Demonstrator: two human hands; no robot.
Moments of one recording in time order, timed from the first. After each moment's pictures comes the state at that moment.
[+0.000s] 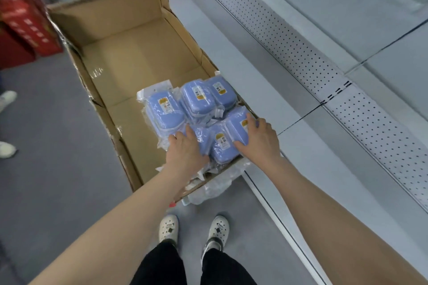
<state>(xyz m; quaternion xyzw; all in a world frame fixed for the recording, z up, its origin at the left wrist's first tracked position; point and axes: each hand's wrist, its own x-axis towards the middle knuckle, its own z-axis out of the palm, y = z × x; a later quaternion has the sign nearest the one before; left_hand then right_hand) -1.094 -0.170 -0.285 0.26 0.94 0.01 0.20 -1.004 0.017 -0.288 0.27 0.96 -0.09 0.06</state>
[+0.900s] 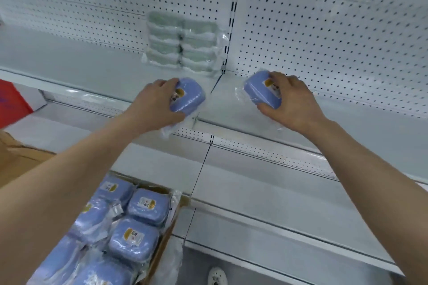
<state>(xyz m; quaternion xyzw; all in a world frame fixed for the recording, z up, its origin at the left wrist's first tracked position) -1.115 0.064 -0.030 0.67 0.71 0.22 -0.02 -0.809 0.165 -0.010 0.48 0.84 0.02 -0.24</state>
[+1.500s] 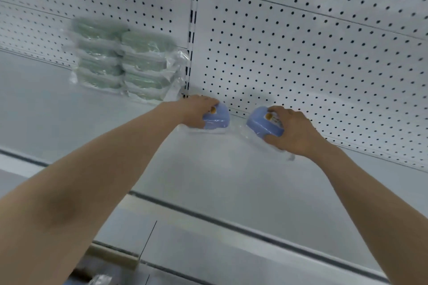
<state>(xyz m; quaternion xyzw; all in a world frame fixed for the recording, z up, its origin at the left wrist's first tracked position) -1.020 0.395 -0.046 0.80 0.60 0.02 0.08 -0.730 0.393 -0.030 0.54 0.83 -0.03 -0.11</state>
